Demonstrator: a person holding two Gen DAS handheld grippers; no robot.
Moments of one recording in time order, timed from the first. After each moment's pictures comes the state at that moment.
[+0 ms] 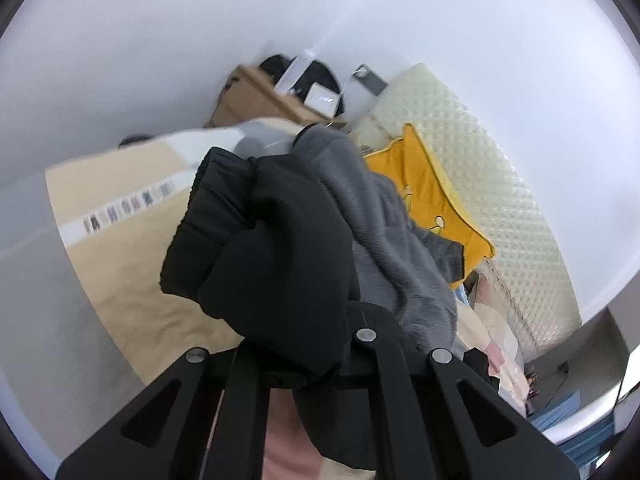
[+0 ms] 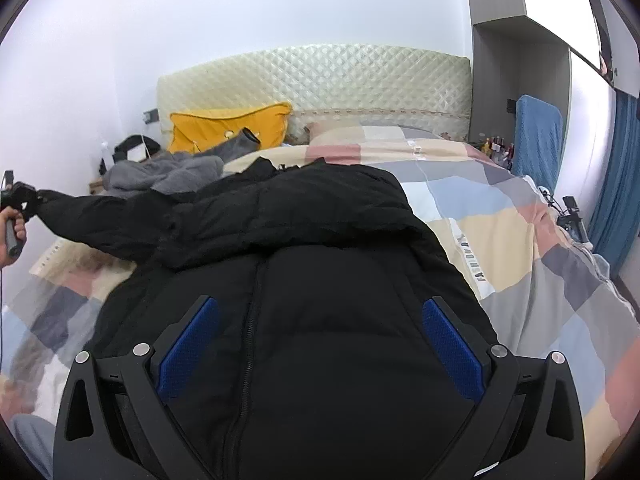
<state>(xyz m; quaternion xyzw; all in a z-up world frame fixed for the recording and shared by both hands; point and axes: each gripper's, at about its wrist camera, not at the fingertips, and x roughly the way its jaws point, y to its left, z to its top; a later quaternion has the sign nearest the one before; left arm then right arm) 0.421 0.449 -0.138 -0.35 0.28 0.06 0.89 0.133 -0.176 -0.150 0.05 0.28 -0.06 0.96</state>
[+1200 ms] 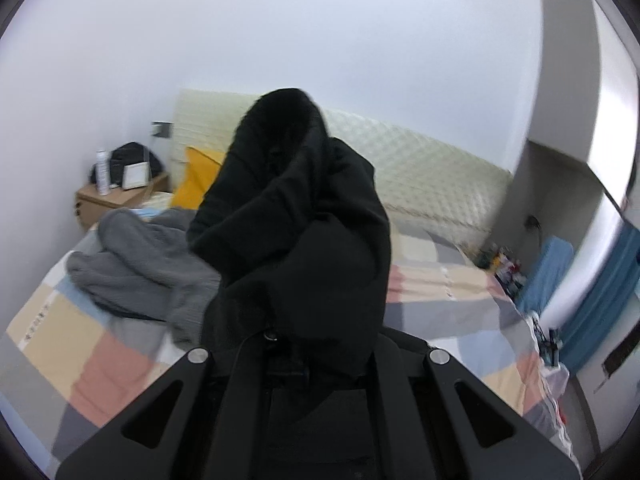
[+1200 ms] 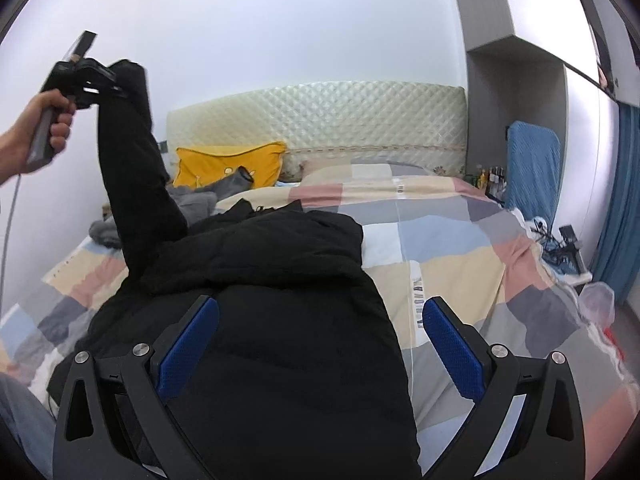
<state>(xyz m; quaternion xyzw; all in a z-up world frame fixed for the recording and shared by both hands) 0.385 0.026 0.041 -0.08 0.25 -0.11 0.96 0.098 -0.300 -0.118 0.05 0.22 -0.03 0.97</state>
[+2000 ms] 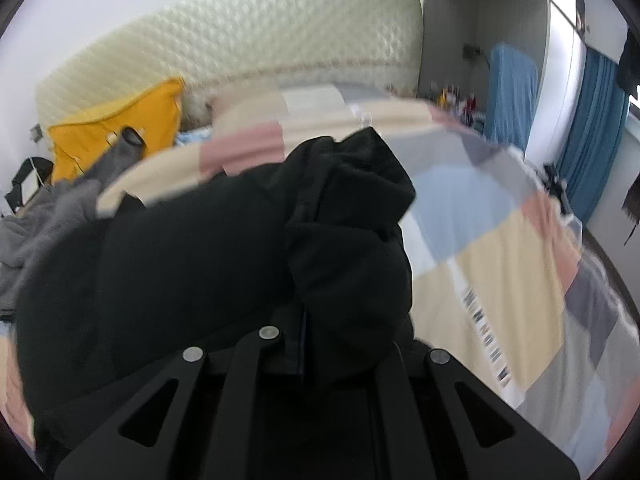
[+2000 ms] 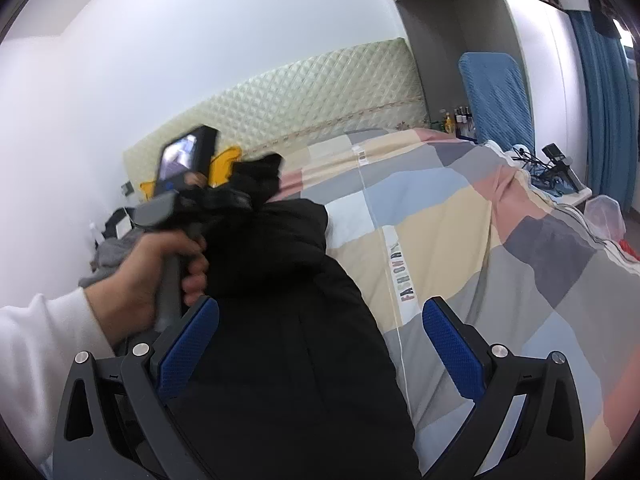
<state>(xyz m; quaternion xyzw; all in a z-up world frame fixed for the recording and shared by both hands) 0.423 -0.260 -0.185 0.10 0.37 -0.21 0.90 0.127 -0.371 -0.157 0.18 0.24 -0.07 0.95</state>
